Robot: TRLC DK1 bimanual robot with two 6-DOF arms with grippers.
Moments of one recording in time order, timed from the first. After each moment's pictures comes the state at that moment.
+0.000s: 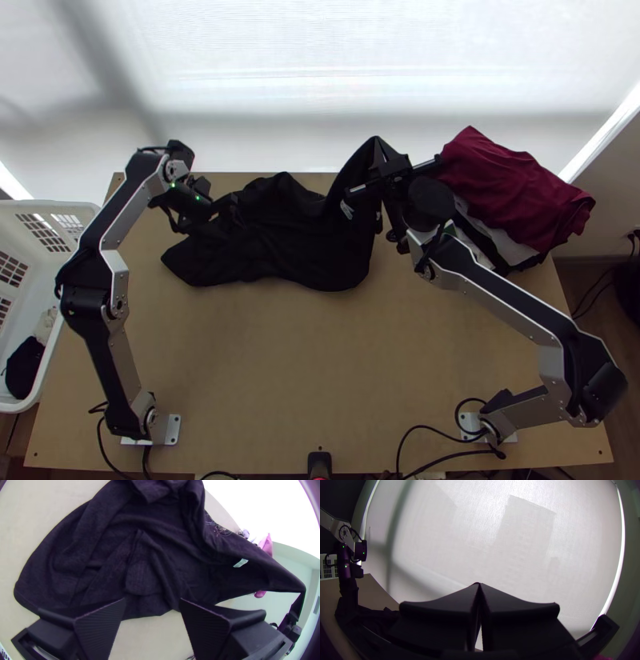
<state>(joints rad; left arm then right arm) -0.08 2.07 1.89 -1.21 0.56 -0.27 0.64 1.59 1.25 0.51 0.39 -0.35</state>
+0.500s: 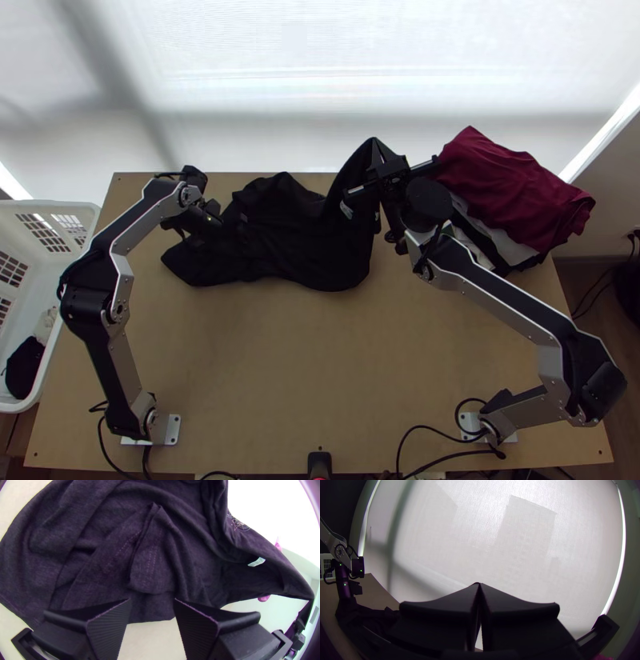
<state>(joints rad) -0.12 2.05 1.67 -1.04 0.57 -0.34 0.65 1.59 1.25 0.51 0.39 -0.35</state>
